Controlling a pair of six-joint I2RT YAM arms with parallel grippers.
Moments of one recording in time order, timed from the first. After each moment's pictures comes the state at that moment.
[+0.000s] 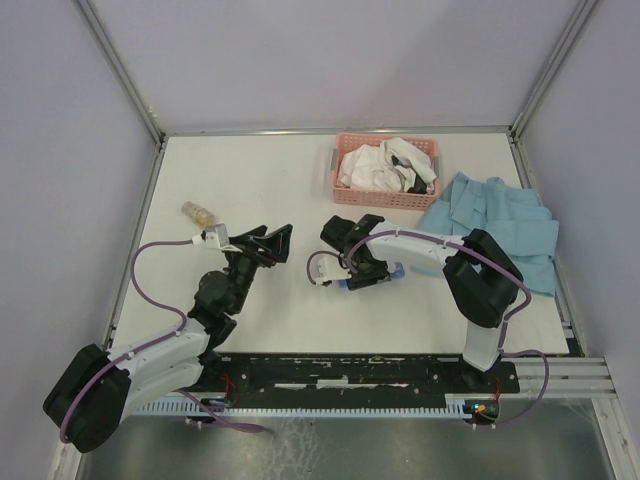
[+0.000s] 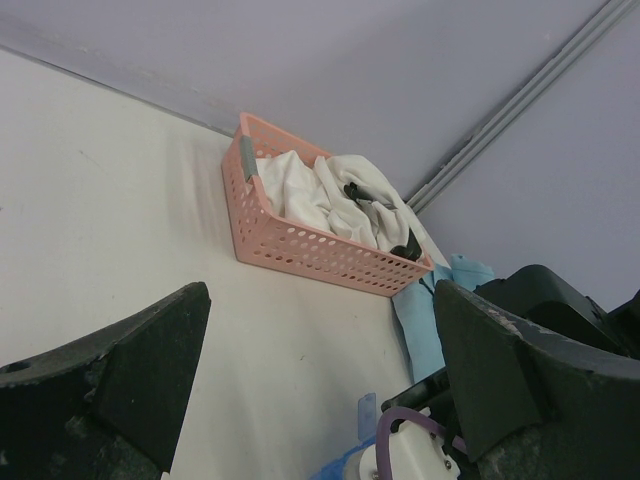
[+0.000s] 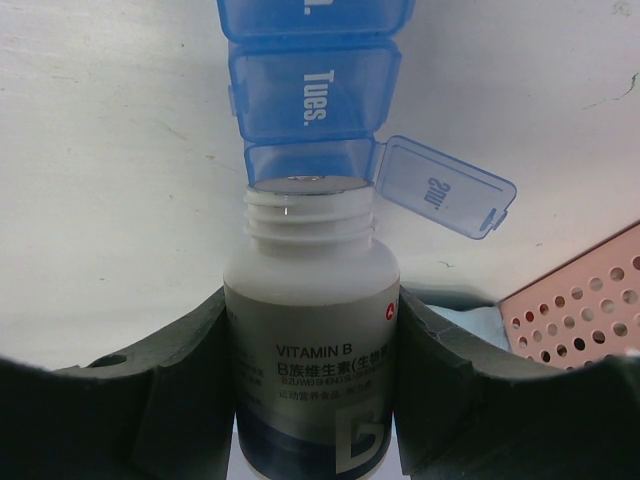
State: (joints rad) left arm -0.64 0.91 0.16 0.98 -0.33 -0.57; right arm 0.86 1.85 1.29 -0.97 0.24 -0.91
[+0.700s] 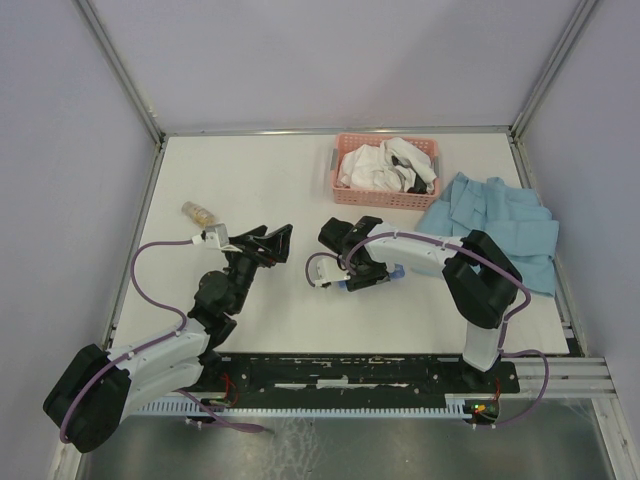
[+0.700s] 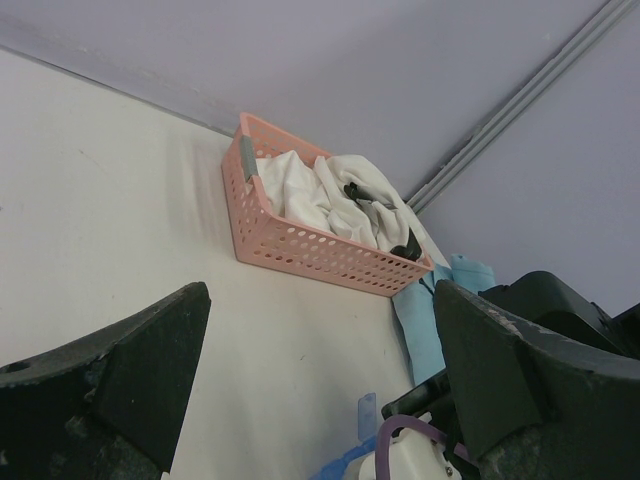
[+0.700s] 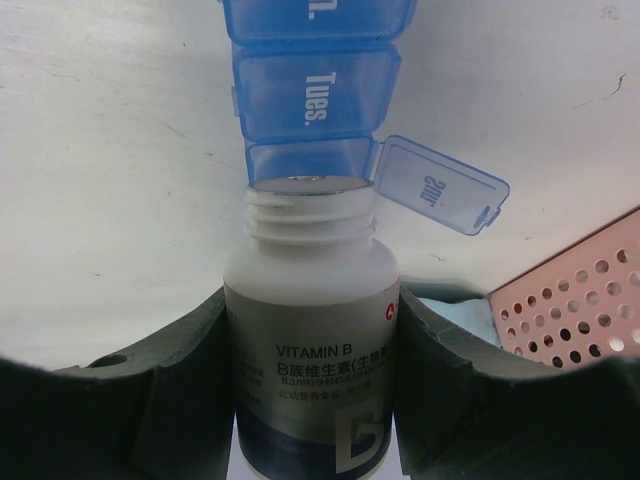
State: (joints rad) left arm -0.64 0.91 0.16 0.98 -0.33 -0.57; right arm 0.88 1.85 1.30 -0.97 0.27 -0.91
